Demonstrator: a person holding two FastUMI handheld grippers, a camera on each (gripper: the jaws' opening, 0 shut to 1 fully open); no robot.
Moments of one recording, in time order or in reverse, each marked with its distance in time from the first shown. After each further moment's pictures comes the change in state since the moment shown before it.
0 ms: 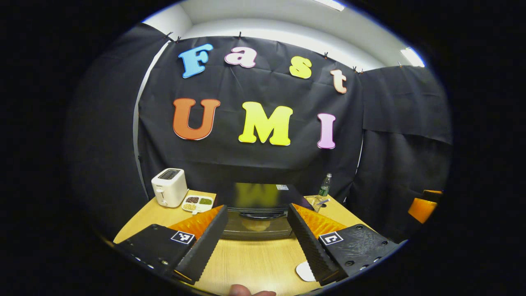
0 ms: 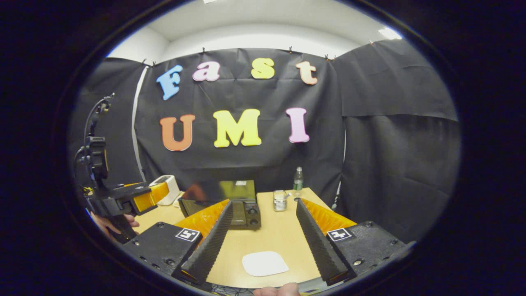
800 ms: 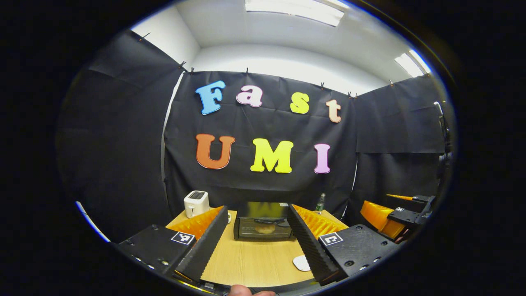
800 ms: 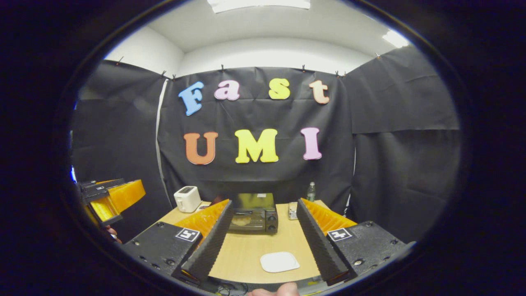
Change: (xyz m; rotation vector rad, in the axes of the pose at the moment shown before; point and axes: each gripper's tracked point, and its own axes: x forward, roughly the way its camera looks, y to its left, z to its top) left arm -0.181 -0.006 0.049 0.012 -0.157 0.072; right arm -0.098 0.029 0.027 -0.021 -0.079 0.089
